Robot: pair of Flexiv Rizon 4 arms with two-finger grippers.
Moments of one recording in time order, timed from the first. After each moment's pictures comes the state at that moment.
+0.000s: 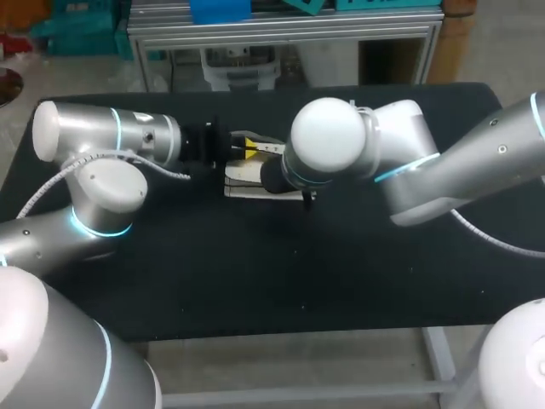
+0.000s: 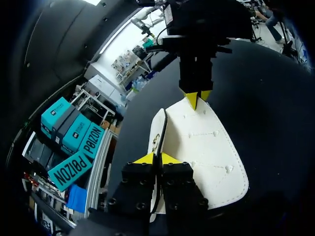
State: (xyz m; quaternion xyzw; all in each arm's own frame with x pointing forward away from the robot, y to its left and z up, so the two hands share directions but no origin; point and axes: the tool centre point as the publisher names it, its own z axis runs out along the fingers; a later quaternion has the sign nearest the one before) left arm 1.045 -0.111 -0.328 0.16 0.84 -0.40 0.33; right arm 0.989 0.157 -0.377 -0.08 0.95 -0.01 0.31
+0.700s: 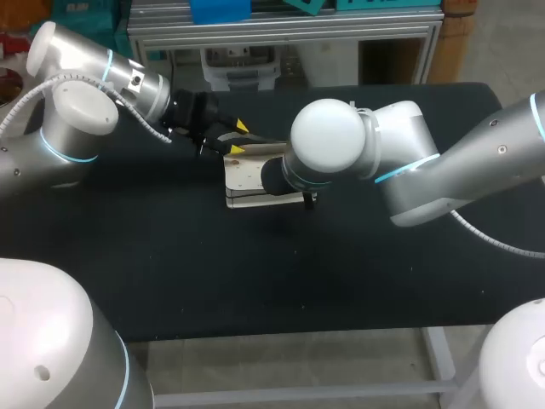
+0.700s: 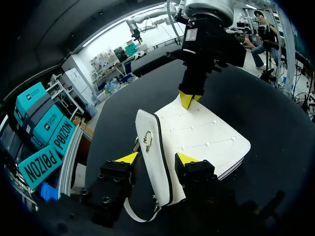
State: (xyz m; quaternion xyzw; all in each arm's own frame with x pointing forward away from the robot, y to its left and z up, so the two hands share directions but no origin) left arm 1.058 -0.091 -0.327 0.19 0.88 -0.41 0.16; right arm 0.987 0.155 -0.380 -0.08 0.95 -0.01 0.31
